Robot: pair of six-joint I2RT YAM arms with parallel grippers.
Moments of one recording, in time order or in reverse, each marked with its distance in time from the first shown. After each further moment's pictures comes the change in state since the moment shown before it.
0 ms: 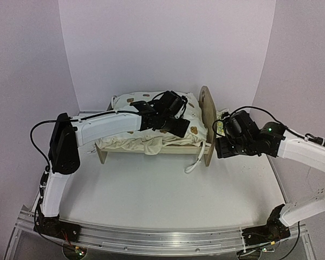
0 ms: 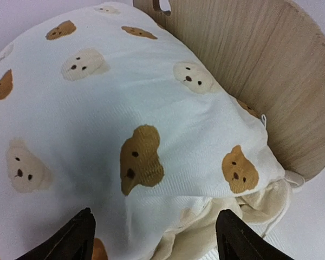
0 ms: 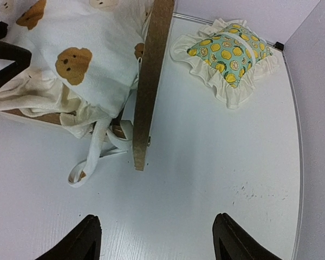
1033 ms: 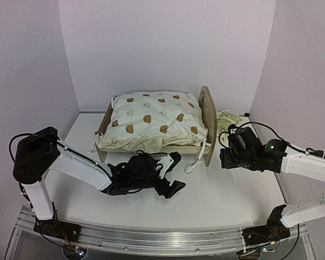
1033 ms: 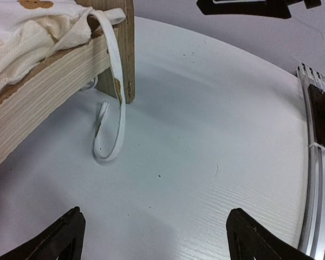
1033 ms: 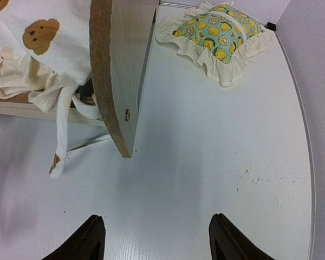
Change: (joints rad) left arm -0.201 -0.361 -1.161 1.051 0.260 0.129; right arm 0.000 -0.108 -0.235 0.147 0.024 0.070
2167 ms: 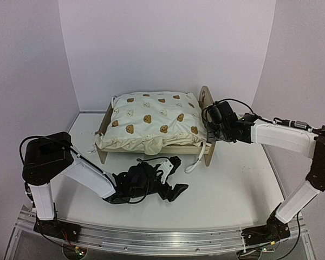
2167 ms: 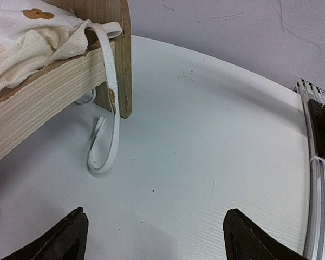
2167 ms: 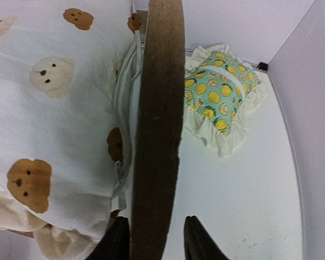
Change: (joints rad) left arm -0.043 0.091 -0.056 0.266 -0.070 -0.010; right arm -0.121 0.422 0.376 0.125 0.065 -0.123
